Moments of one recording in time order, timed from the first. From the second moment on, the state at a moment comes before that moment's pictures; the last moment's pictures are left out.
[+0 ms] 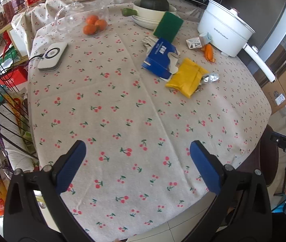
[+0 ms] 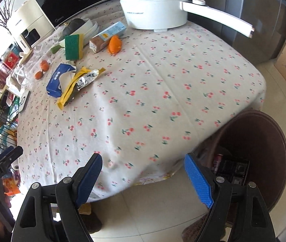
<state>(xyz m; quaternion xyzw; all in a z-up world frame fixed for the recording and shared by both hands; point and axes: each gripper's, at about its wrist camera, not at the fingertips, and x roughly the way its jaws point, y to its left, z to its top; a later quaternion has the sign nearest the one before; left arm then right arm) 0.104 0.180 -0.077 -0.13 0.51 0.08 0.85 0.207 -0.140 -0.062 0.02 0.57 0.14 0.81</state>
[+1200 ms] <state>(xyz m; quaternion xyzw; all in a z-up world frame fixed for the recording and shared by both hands) 0.117 0.224 -0.073 -0.17 0.48 0.12 0.85 0.298 0.000 -0.112 -0.01 0.58 0.15 0.80</state>
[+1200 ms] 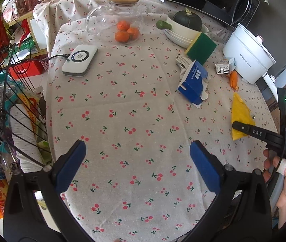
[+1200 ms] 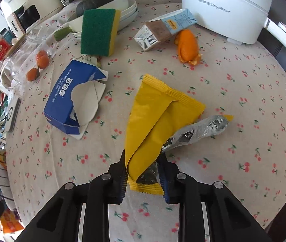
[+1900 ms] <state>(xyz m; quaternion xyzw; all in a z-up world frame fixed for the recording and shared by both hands) 0.256 0.157 -0.118 -0.08 0.46 0.06 0.88 0.249 -0.140 -0.067 -0.03 0.55 0.20 0.81</state>
